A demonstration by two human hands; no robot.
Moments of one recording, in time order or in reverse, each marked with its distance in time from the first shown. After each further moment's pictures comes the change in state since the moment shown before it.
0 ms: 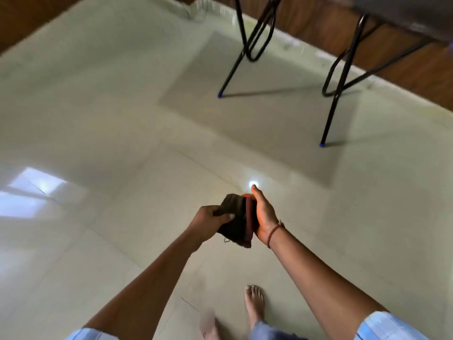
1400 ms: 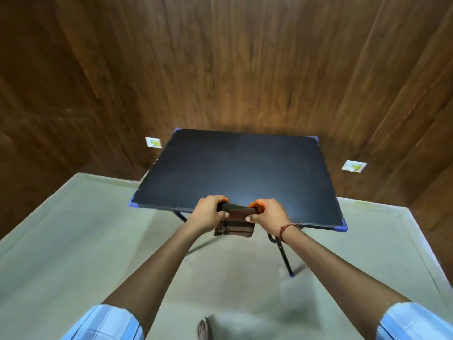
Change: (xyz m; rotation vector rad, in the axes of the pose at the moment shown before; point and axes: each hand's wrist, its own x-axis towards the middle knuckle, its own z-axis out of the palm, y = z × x) left_hand 0.134 0.650 -0.017 0.817 0.114 0.746; right_hand -0.022 -0.600 -0.069 -0.789 0.381 -0.751
